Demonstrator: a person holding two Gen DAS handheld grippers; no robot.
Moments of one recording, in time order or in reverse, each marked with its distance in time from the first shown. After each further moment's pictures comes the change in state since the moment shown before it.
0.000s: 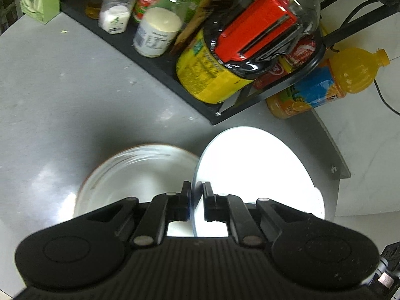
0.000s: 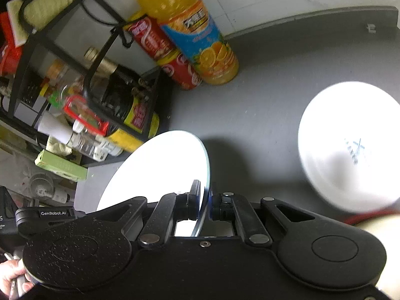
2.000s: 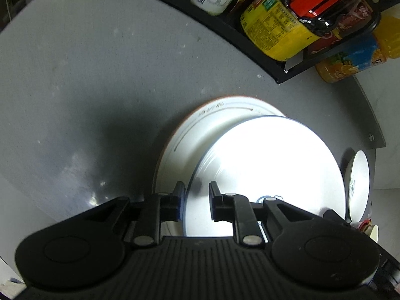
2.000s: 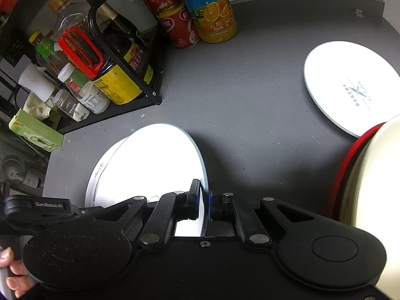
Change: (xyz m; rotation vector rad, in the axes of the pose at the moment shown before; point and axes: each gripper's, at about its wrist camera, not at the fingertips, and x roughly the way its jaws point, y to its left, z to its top) left arm 0.019 0.062 -0.023 0.059 0.101 0.128; right arm 0.020 0.043 -0.061 -0.029 0.011 -0.153
